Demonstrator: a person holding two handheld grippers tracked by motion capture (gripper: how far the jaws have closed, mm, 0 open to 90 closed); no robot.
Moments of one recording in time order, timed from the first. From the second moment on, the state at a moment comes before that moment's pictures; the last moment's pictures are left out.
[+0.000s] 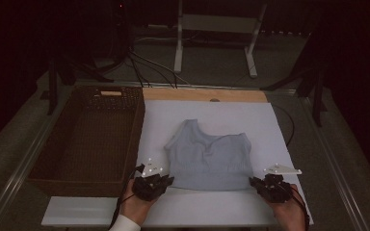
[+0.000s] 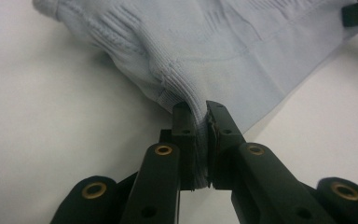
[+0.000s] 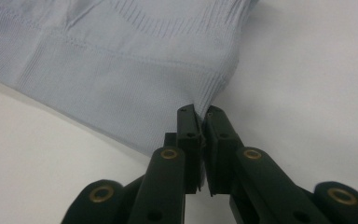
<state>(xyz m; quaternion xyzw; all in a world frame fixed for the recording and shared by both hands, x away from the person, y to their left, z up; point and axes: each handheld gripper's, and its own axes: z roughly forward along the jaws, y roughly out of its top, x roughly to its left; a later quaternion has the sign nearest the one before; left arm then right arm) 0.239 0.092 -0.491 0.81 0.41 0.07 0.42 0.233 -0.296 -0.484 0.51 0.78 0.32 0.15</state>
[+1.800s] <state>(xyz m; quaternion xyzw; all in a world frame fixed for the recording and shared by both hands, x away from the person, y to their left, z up) 0.236 0.073 -0.496 0.80 0.42 0.13 0.40 0.258 -0.275 -0.492 0.51 0.78 0.34 0.15</state>
